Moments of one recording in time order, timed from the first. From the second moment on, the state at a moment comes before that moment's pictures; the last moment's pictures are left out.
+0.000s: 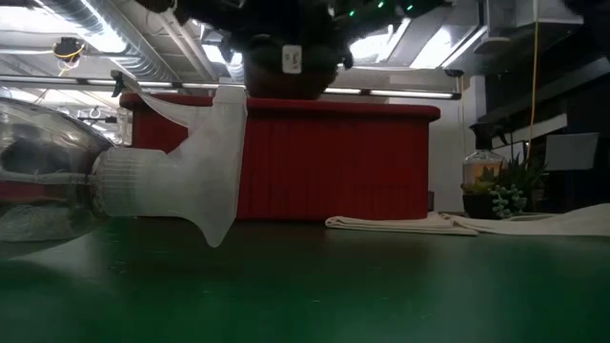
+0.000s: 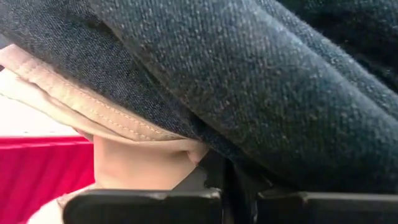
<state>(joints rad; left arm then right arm) 0.71 1.41 1.26 0.22 -0.05 -0.54 -0.66 1.84 1.87 -0.15 -0.23 0.34</state>
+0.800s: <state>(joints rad) 0.84 1.58 1.26 0.03 0.02 -0.45 -0.76 2.07 2.00 -0.40 -0.26 0.18</state>
